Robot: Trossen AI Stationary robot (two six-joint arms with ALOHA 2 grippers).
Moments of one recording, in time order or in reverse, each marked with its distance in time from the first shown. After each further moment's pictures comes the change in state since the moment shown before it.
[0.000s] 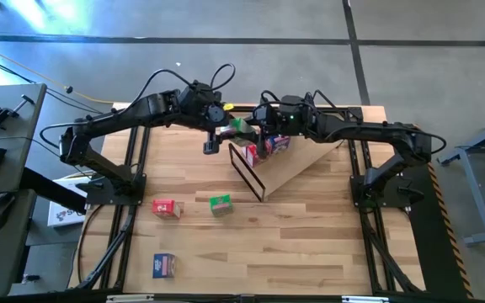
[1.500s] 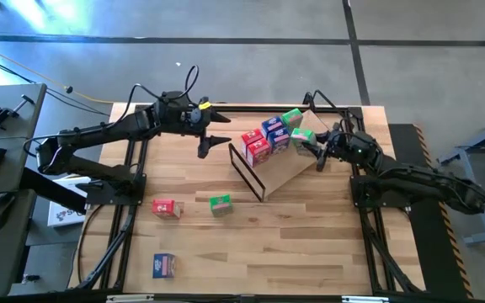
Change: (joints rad) left arm 0.070 -0.248 -0.479 0.580 0.211 -0.219; right arm -0.279 -0.919 -1.119 0.312 0.090 0.117
